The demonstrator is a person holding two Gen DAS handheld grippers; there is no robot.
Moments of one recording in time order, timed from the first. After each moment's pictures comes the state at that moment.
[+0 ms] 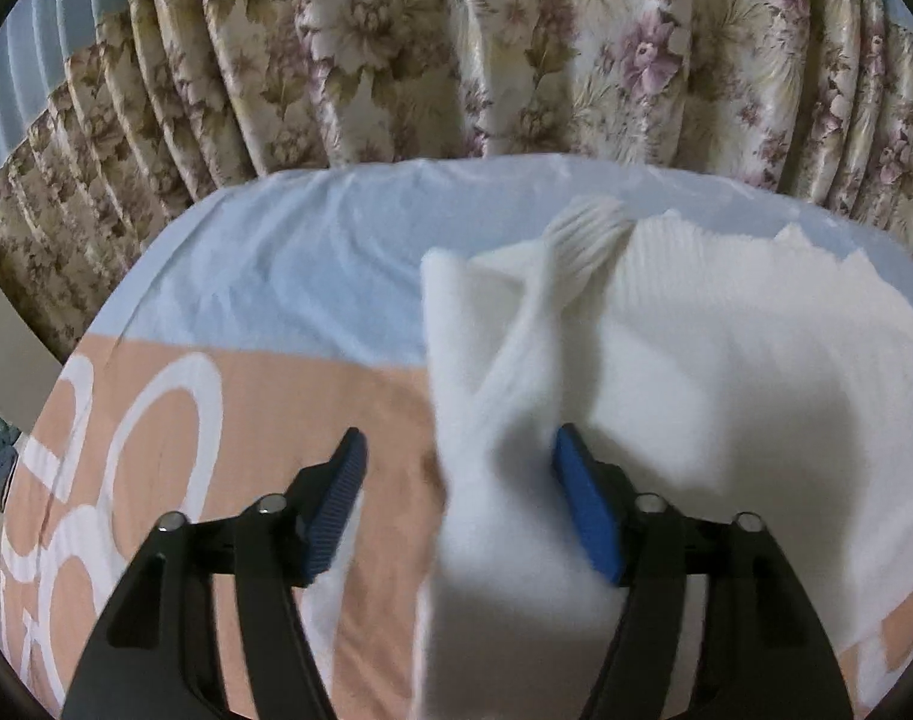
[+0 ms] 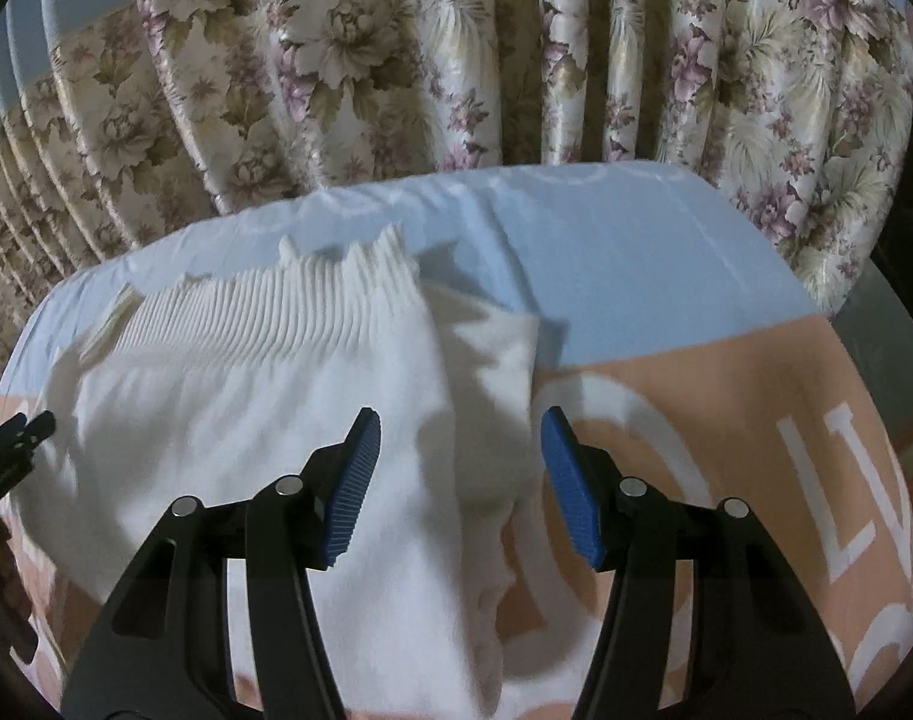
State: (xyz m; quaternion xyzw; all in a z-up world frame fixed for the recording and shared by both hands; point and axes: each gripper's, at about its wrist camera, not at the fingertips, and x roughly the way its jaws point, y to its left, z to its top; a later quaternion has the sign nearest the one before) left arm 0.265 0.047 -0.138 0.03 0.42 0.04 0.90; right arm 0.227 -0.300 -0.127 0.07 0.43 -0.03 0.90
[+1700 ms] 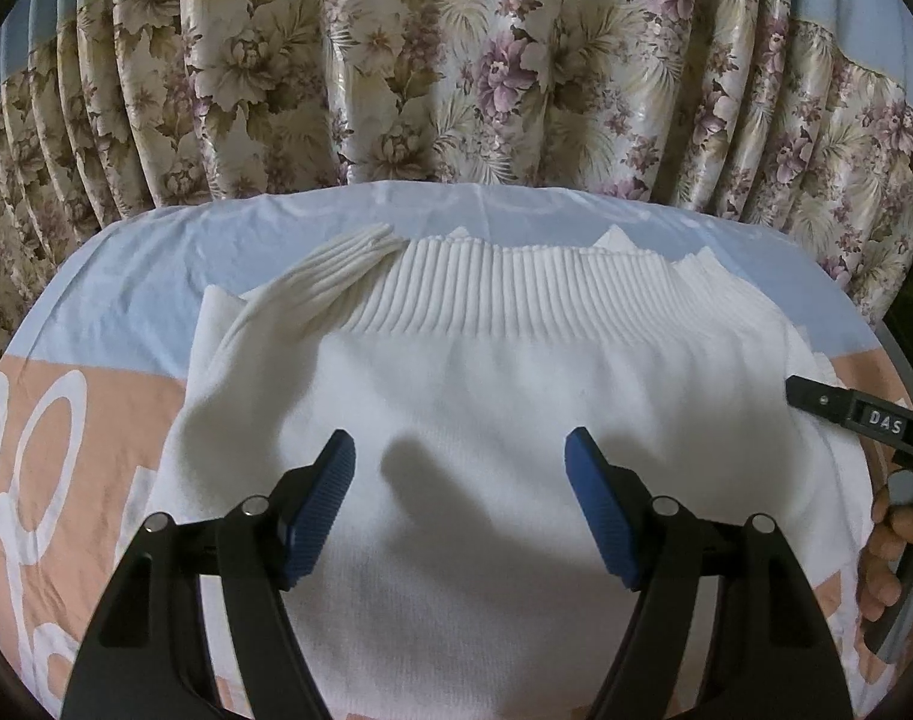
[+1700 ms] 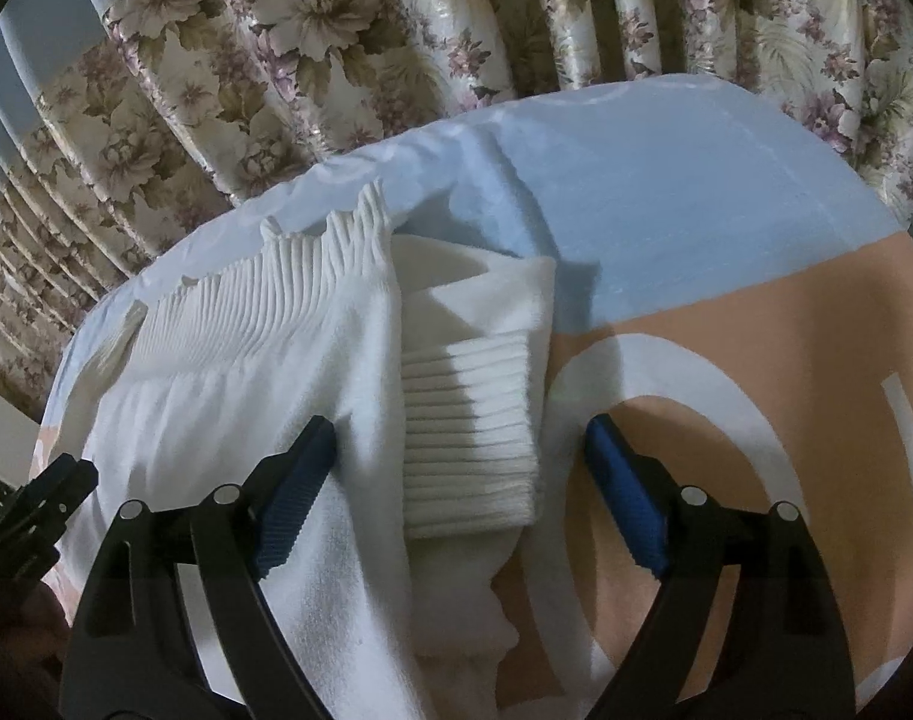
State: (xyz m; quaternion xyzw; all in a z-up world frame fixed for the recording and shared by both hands) left arm 0.247 -0.052 -0.123 0.00 0.40 -0.06 0.91; right arm 0.259 -0.332 -0.169 0.16 0.46 0.02 0.88
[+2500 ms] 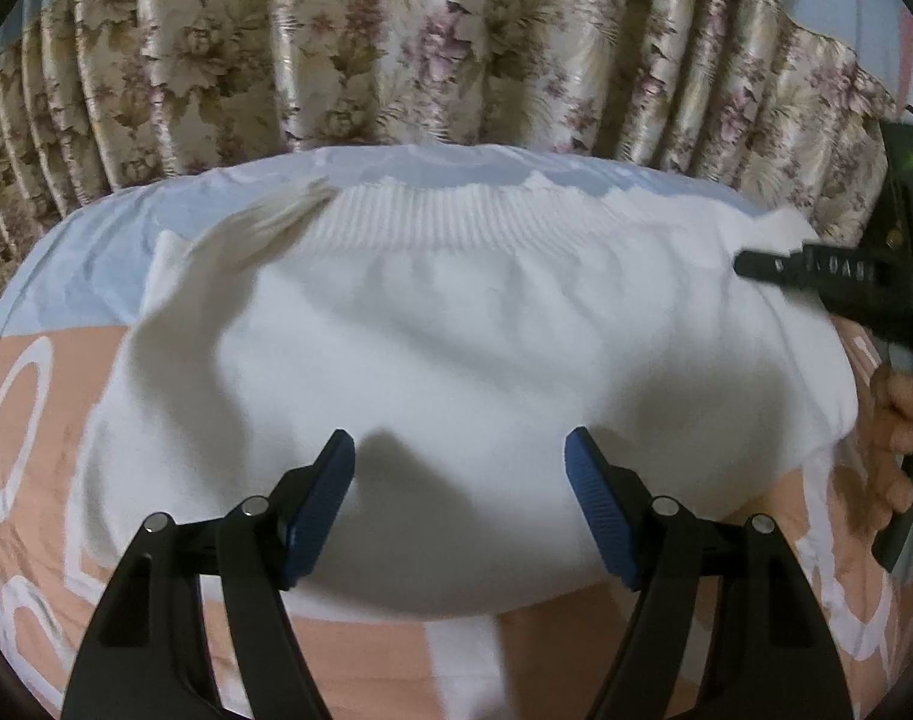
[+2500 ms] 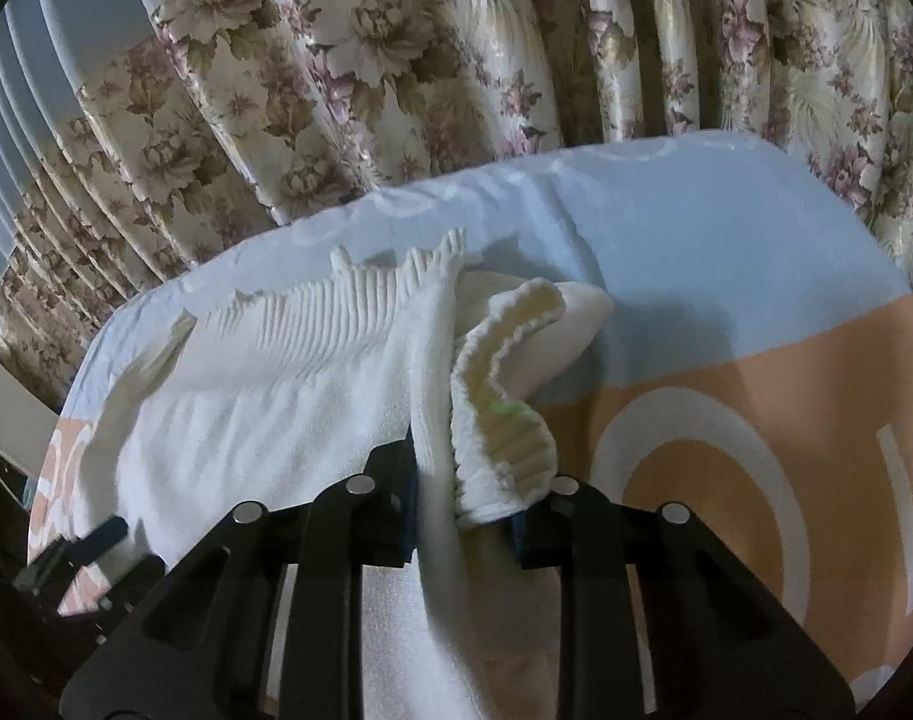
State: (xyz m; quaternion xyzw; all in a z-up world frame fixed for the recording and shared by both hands) left arm 0.209 -0.082 -0.137 0.01 0.42 -0.12 0.90; right arm 0.257 -0.318 -0.130 0.15 0.42 0.04 0.89
